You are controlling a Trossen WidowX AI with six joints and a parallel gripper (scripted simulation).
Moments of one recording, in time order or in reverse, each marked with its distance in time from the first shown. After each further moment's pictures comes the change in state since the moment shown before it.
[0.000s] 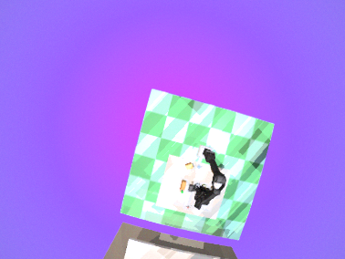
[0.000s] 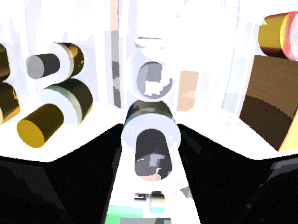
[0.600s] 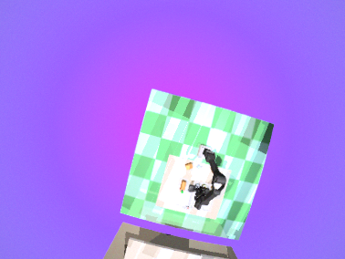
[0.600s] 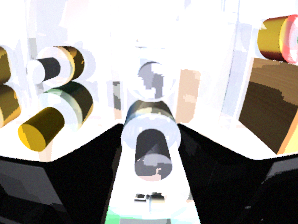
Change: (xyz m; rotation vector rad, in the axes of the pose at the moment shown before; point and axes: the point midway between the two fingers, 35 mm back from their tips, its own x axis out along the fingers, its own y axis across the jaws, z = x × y) arm 0.000 0.000 0.003 -0.001 -0.003 0.000
